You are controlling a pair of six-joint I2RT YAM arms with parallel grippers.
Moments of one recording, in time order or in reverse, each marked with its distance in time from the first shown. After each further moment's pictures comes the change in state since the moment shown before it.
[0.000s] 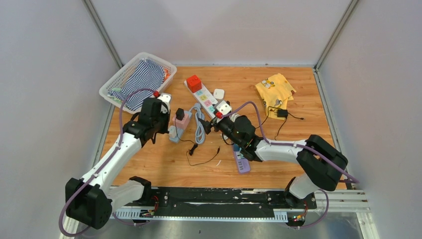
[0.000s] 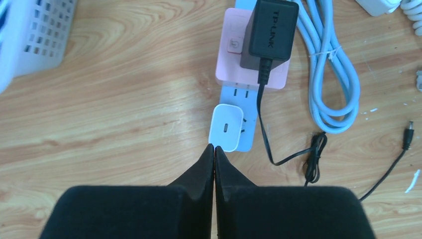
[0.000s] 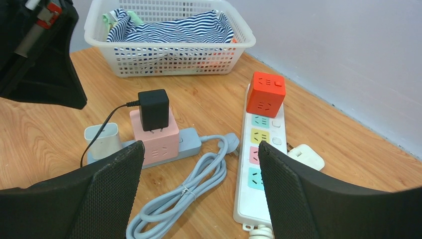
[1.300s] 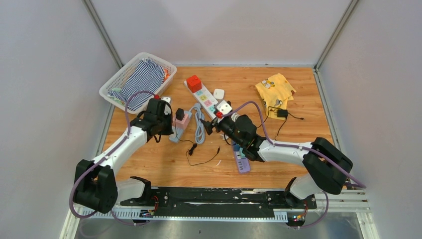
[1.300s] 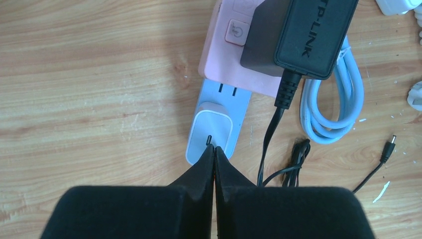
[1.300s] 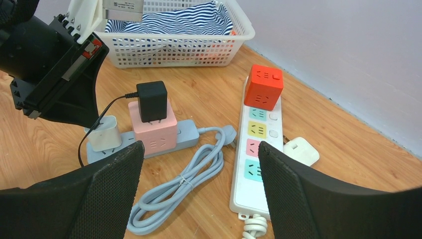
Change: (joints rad) left arm 0.035 0.164 -0.038 0.076 0.090 -0.183; right arm 0.000 -0.052 0.002 -0.091 0.003 -0.011
